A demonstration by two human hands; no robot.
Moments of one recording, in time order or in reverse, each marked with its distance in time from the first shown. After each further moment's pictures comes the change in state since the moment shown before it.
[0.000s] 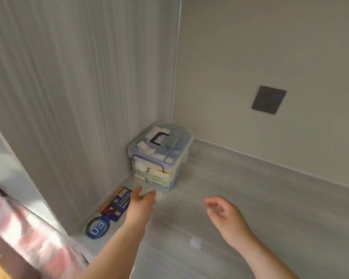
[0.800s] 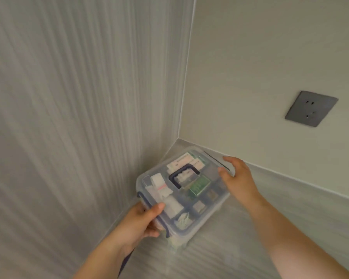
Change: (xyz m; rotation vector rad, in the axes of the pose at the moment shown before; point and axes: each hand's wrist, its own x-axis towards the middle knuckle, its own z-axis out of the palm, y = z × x) left_hand 0.117 0.048 -0.016 0.117 -0.444 -0.072; right_hand 0.211 -0.028 0.004 -0.192 0.255 -0.009
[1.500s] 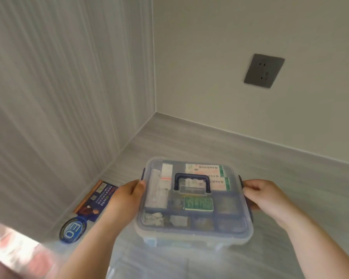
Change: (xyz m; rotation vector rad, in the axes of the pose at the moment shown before) left_hand -0.081 -0.017 0.081 0.655 0.398 0.179; right_hand -0.138 0.068 -0.123 0.150 -0.253 0.407
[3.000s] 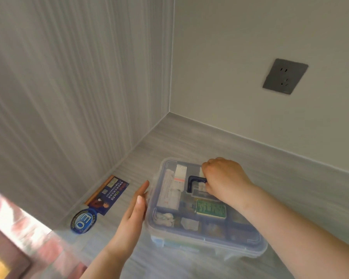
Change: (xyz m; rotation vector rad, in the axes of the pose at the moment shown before) left_hand -0.035 -0.041 0.014 -0.669 -0.178 0.061; right_hand 0.014 -0.073 0.065 -1.269 -0.078 -0.672
